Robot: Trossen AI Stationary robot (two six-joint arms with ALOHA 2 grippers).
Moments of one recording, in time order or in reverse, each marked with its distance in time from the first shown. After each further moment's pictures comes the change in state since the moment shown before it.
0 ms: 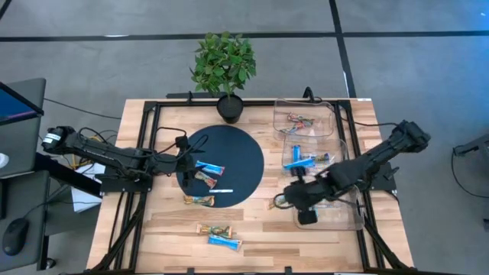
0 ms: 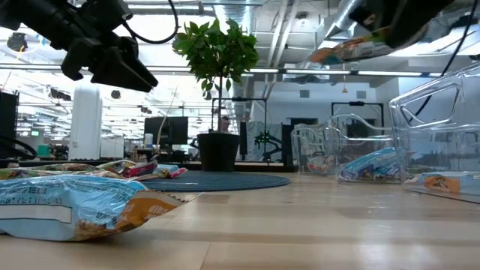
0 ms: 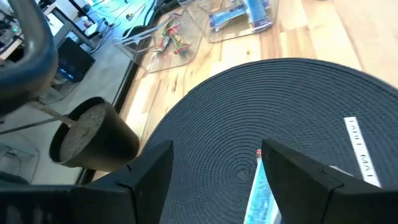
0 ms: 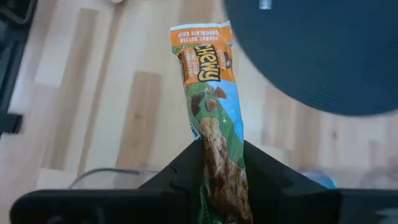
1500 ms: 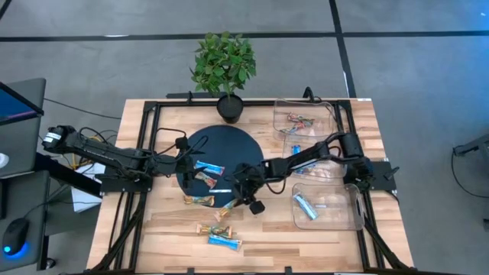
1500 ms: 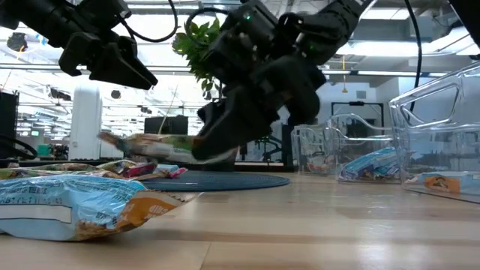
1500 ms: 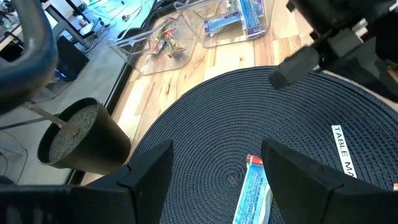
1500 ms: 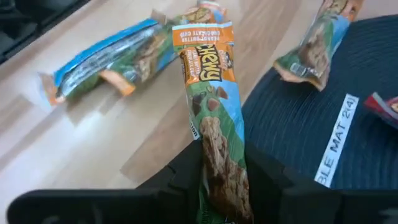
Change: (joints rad) left arm -0.023 0.000 0.000 0.007 0.003 -0.044; right arm -0.392 0.669 0.098 0.920 -0.648 -0.587
